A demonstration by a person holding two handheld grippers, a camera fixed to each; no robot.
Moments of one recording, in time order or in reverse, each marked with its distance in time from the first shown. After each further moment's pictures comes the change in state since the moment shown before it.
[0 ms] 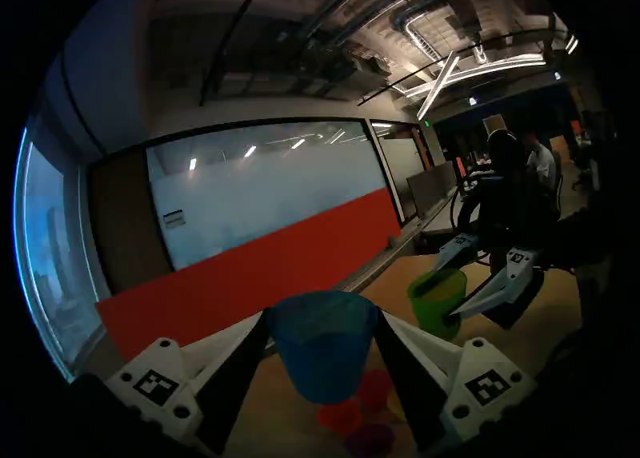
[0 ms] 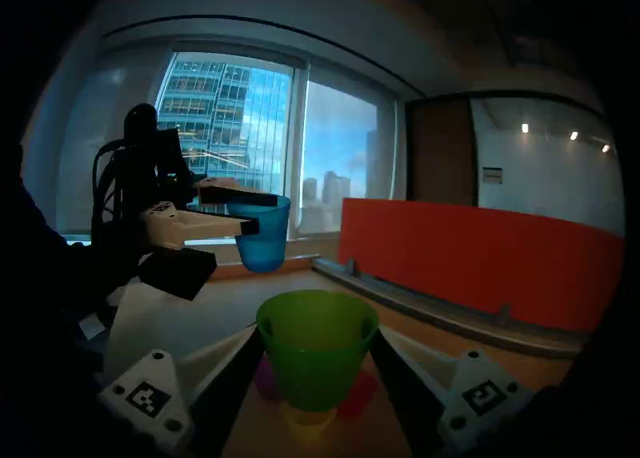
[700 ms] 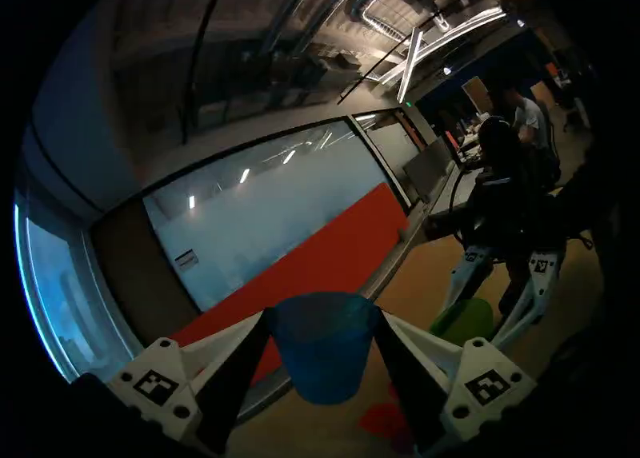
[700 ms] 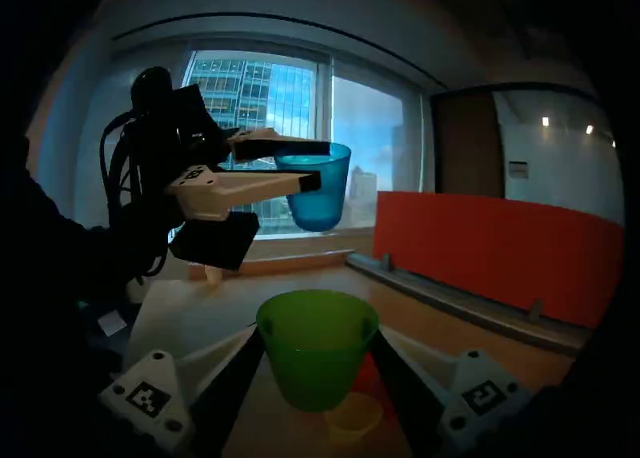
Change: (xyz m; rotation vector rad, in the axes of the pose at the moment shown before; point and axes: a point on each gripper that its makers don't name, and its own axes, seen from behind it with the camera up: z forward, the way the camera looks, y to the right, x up) left arm 0.040 0.000 0.002 0.031 0.024 0.240; right arm -0.014 -0.053 0.020 0.125 -0.019 0.006
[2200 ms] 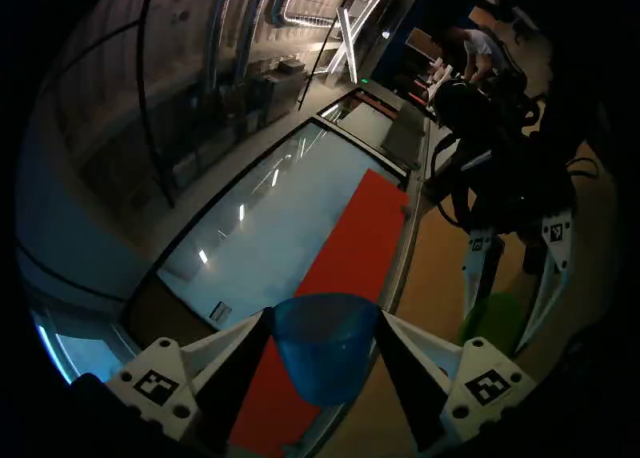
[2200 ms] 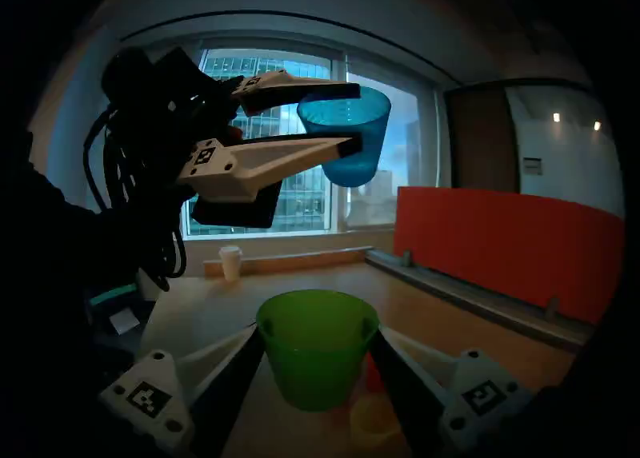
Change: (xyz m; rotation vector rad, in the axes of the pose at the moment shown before) left arm 0.039 0.011 -0.001 0.022 0.018 0.394; right arm -0.005 -0.021 0.013 0.063 -0.008 0.002
